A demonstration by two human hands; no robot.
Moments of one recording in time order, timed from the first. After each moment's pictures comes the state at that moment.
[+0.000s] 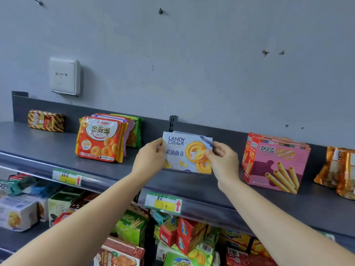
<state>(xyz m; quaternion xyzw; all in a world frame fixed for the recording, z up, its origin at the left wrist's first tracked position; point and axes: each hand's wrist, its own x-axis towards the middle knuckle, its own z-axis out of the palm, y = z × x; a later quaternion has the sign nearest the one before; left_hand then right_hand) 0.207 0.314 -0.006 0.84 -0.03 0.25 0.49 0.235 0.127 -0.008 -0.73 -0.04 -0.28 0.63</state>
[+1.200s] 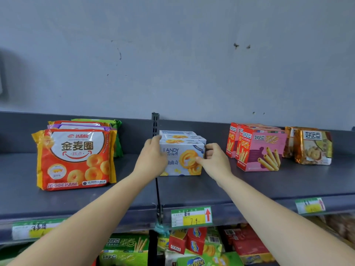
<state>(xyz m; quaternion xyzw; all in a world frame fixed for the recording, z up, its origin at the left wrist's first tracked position) 0.300 0.370 -0.006 0.86 -0.20 0.16 0.44 0.271 0.180 -0.020 -0.85 0.13 -0.30 0.41</state>
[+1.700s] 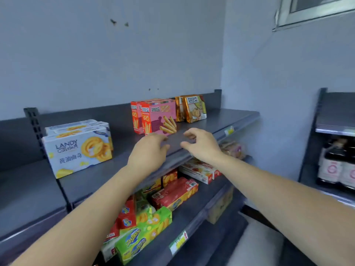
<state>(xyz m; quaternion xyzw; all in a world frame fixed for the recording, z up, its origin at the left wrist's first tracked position) 0.182 0.237 -0.010 0.79 -0.53 0.13 0.29 0.071 0.103 -0.019 -0.86 0.31 -0.34 0.22</state>
